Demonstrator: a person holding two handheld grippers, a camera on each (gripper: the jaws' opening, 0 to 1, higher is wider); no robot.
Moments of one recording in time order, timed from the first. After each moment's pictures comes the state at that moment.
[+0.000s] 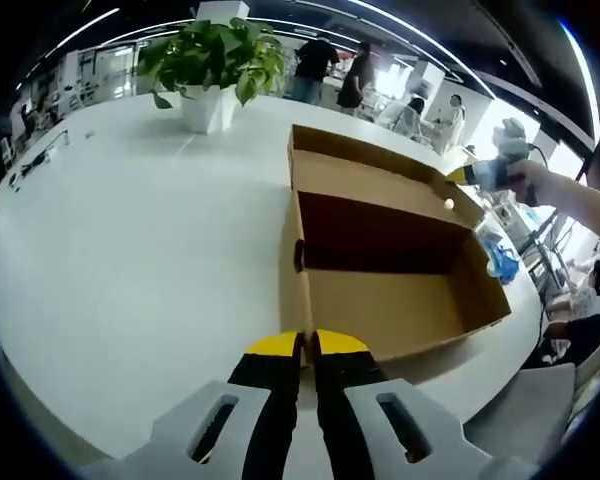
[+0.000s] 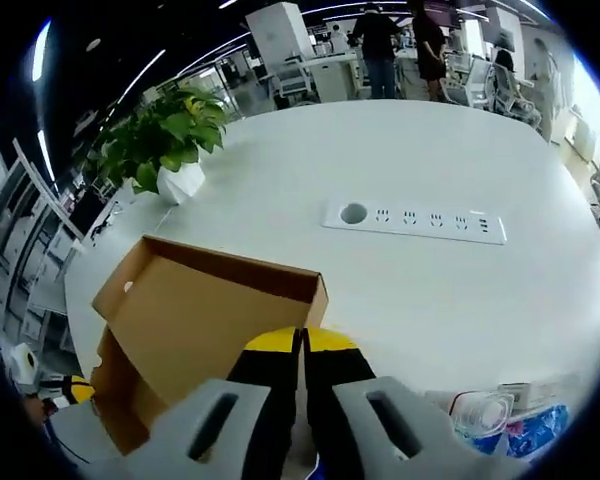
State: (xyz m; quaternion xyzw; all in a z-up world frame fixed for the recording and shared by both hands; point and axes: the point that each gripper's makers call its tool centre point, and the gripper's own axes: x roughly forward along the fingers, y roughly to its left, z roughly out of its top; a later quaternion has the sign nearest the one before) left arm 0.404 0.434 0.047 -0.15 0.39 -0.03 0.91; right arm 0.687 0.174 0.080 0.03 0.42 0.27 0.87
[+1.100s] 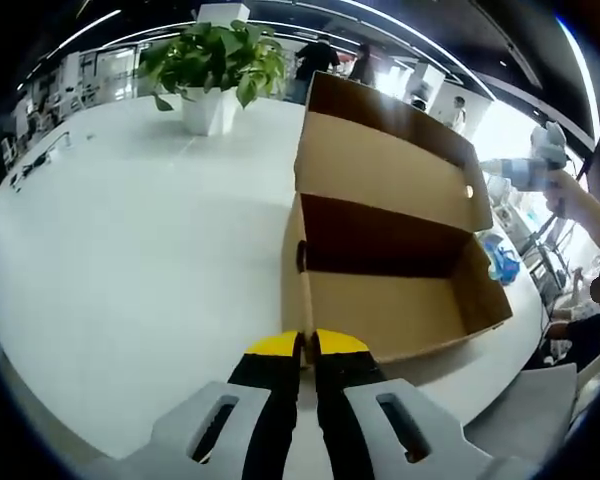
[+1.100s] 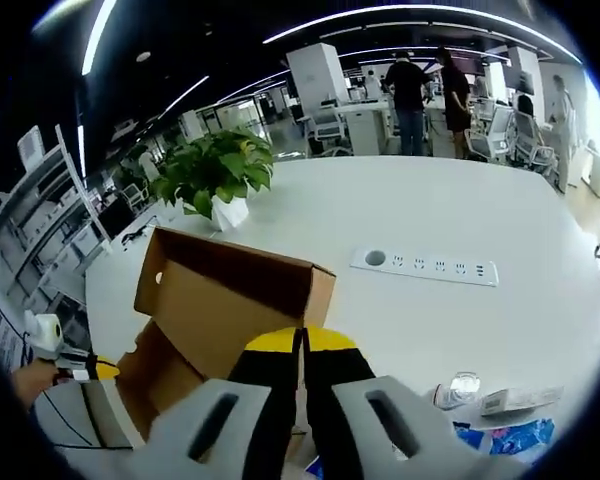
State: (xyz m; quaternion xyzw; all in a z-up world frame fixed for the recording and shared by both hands) left arm 0.405 0.434 0.047 -0.14 0.38 -0.03 0.91; right arm 0.639 0.168 0.148 0.03 0.32 0.33 0.89
